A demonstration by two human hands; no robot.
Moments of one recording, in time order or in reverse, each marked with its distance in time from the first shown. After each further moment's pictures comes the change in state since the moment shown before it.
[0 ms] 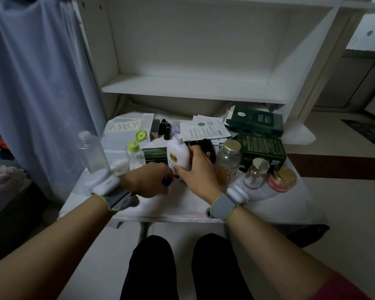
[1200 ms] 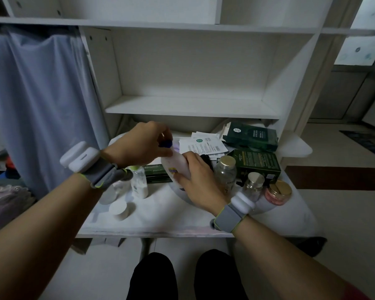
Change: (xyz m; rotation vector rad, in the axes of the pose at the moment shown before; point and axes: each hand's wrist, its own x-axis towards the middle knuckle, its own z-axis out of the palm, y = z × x) left_hand -0.027 0.018 -0.097 -0.117 0.508 0.029; right_hand -0.009 -0.036 -0.034 -0.112 -0.042 -0.156
